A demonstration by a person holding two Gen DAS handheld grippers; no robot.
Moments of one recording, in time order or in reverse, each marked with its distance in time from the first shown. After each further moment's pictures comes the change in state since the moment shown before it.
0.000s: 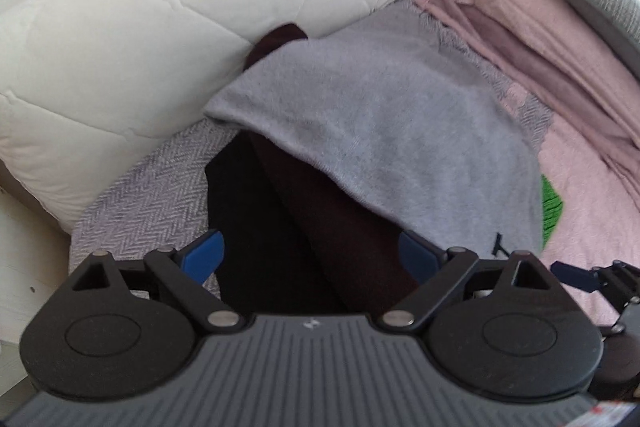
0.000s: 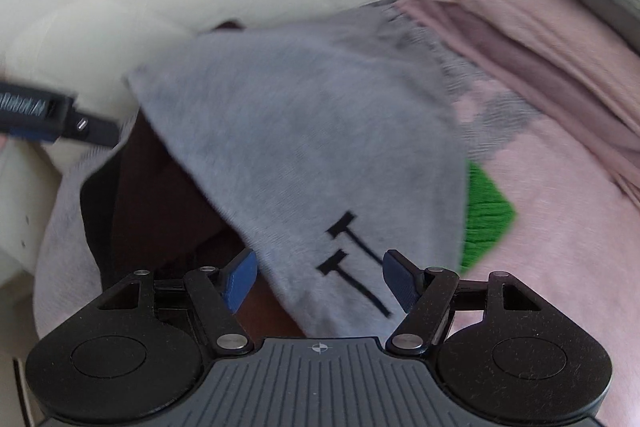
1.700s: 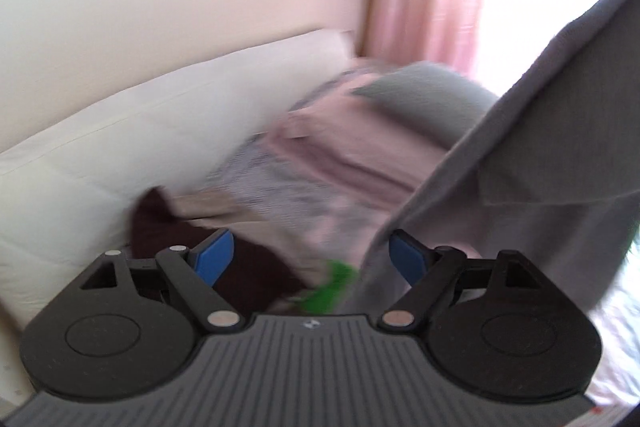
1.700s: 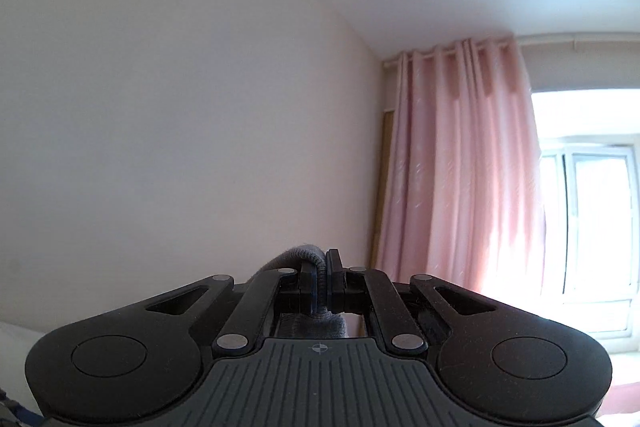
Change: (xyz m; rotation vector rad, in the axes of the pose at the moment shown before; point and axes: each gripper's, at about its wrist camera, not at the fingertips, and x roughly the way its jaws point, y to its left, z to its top) left arm -0.224 -0.123 -0.004 0.166 -0.360 -0.314; right arm -0.464 0.007 0.024 -0.088 -1.123 -0.569
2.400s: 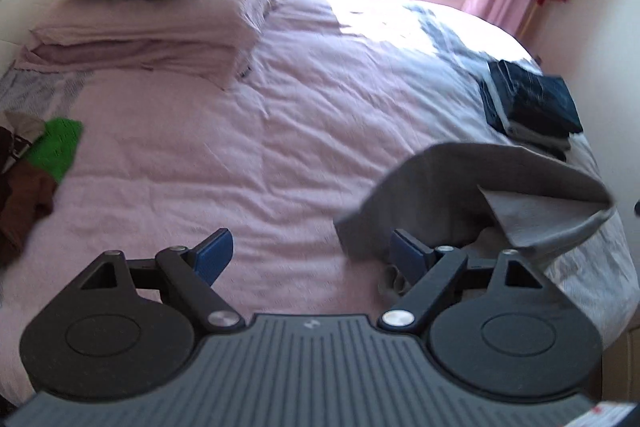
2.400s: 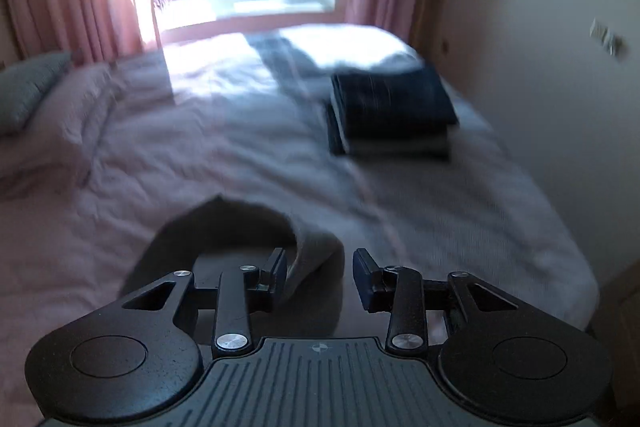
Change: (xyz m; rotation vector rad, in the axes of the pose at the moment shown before) left arm -0.133 -0.343 -0.229 0.355 0.391 -0.402; right arm -0.479 -0.336 -0.148 0.513 1.255 -0.891
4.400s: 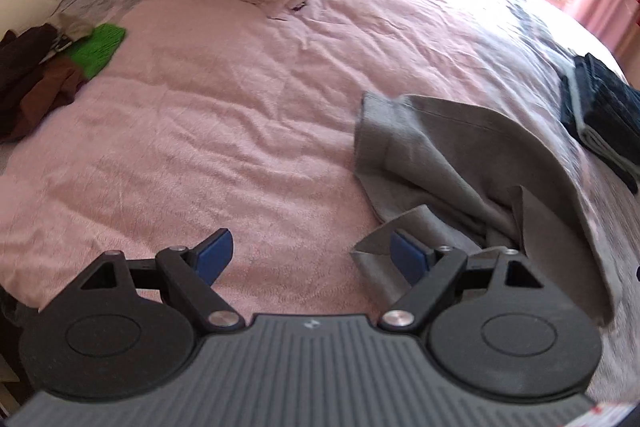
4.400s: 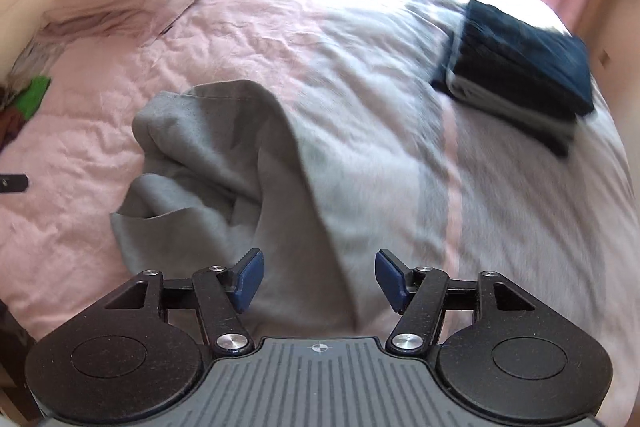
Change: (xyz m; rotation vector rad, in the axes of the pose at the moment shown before) left arm 0.088 -0.092 -0.050 -0.272 0.060 0.287; right arm 0.149 -0.043 0.079 -0.575 0.048 0.356
